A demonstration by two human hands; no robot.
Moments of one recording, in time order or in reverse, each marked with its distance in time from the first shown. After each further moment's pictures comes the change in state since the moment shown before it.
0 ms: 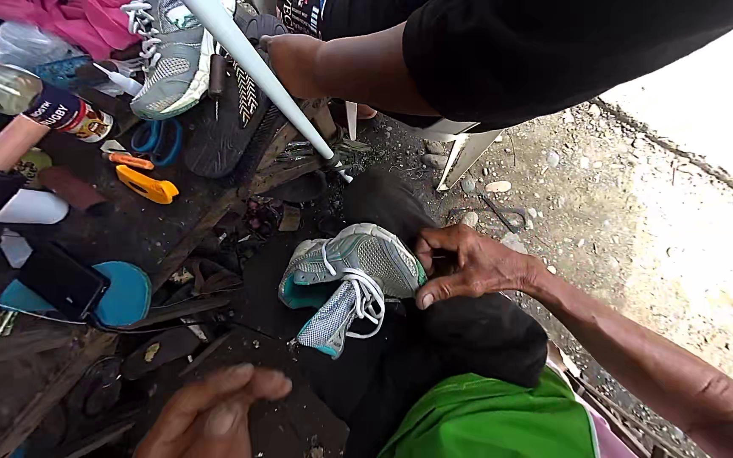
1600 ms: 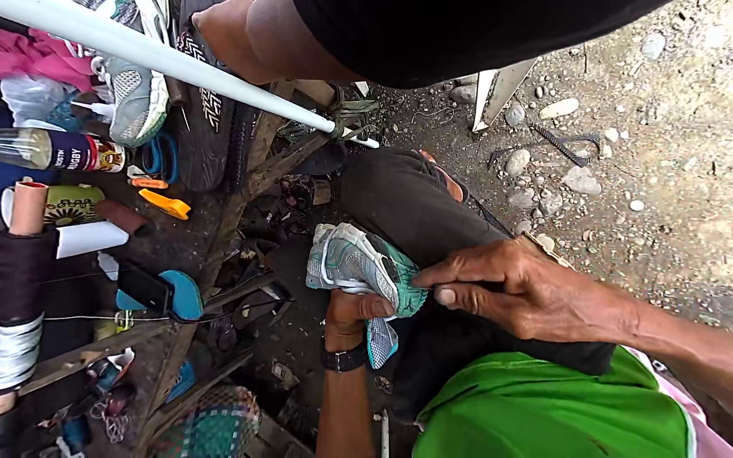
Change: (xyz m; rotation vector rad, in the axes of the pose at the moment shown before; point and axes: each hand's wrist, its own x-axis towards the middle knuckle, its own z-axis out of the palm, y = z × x) left_hand 0.061 -0.117 0.064 -0.613 -0.276 -0.317; right_hand -0.034 -0.019 0.026 0.298 0.114 -0.034
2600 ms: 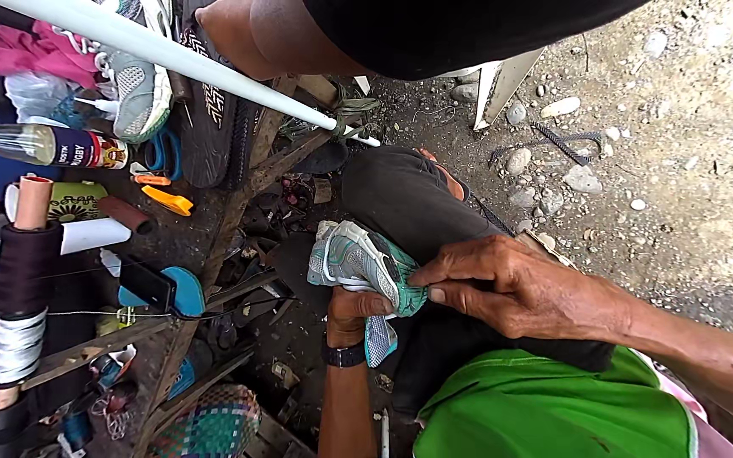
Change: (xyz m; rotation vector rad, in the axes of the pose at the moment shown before) left_hand 0.001 0.000 -0.004 -0.047 -0.095 0.016; right_hand 0.006 -0.003 0.004 -0.163 0.004 -0.010
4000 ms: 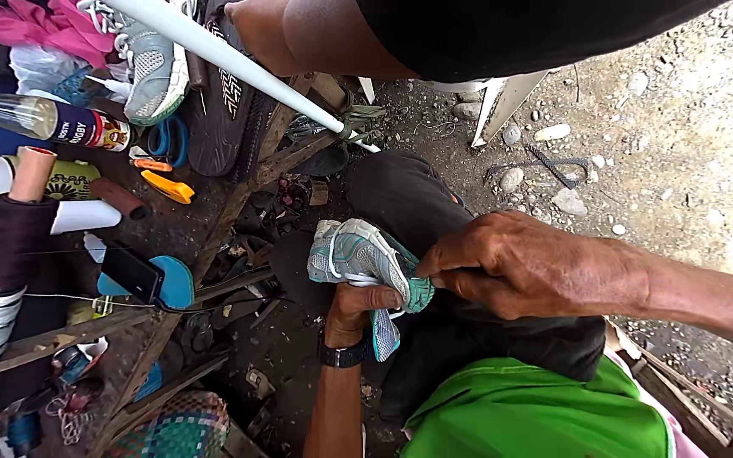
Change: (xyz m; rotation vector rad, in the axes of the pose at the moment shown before) left_hand 0.005 -0.009 0.005 0.025 0.101 0.000; right_hand 0.035 -0.029 -0.040 -0.360 -0.313 0.058
